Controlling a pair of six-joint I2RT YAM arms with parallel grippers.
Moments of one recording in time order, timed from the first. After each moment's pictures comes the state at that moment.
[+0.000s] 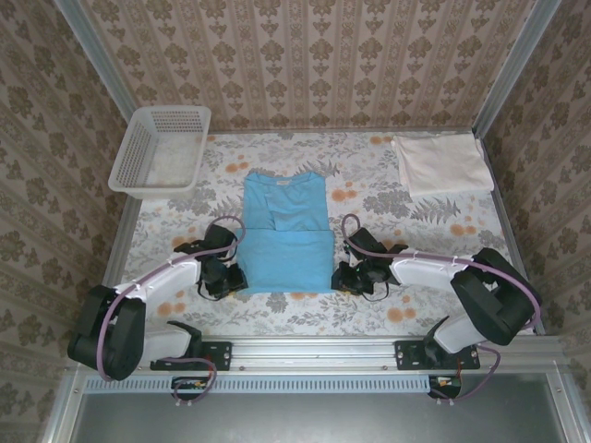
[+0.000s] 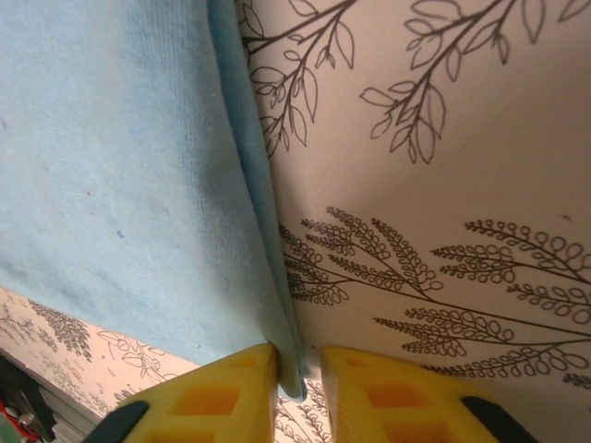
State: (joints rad) left arm -0.44 1.24 0.55 -0.68 0.22 -0.70; right arm 0.66 1.48 0.61 -0.27 -0.36 0.87
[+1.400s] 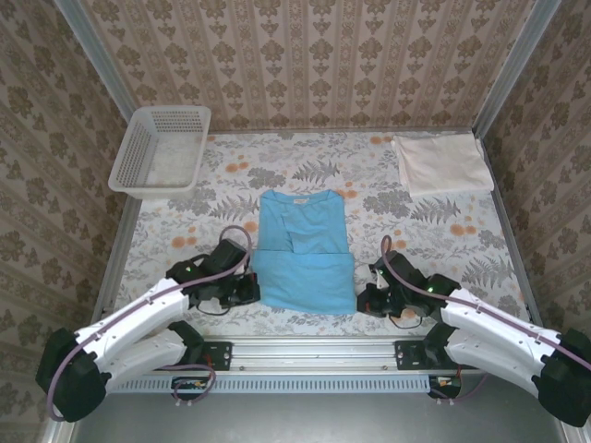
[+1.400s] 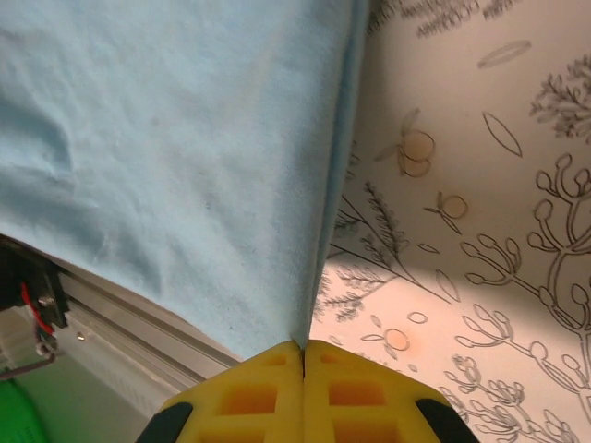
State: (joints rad) left arm -0.73 0.92 0.58 -0.76 0.28 -0.83; right arm 0.70 0.85 0.41 -0.57 -0.34 0.92
